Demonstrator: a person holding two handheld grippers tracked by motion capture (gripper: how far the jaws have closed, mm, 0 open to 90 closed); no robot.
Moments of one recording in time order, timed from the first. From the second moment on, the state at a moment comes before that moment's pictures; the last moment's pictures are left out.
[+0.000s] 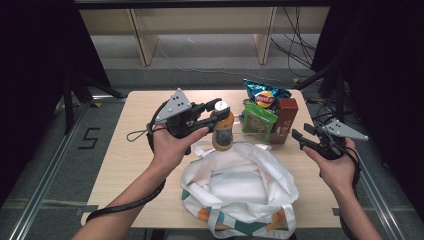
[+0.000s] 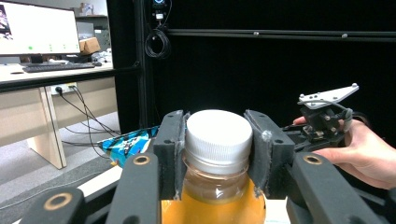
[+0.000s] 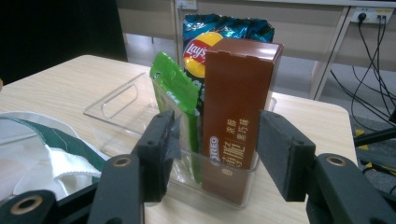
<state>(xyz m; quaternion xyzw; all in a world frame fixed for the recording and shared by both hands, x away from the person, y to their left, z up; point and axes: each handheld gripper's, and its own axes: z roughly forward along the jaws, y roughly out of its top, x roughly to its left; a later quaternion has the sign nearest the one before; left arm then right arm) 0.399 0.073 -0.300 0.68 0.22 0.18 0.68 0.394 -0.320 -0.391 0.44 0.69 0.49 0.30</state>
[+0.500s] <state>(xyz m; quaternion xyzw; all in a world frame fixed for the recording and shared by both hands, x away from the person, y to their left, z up) 0.420 0.071 -0.302 0.67 0.22 0.19 0.68 0.392 -0.318 -0.394 0.45 0.68 0.50 0.29</state>
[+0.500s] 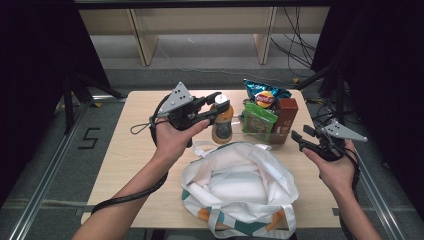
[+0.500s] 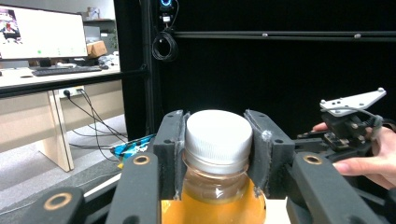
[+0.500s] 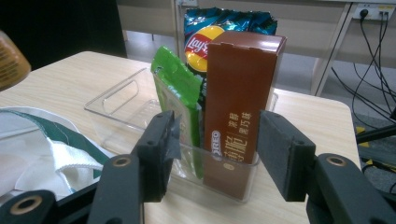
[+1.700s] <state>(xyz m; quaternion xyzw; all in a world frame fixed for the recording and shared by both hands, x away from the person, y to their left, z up) 0.464 0.067 -0.319 0.67 0.24 0.20 0.68 0.392 -0.319 -0.395 0.45 0.69 0.49 0.29</state>
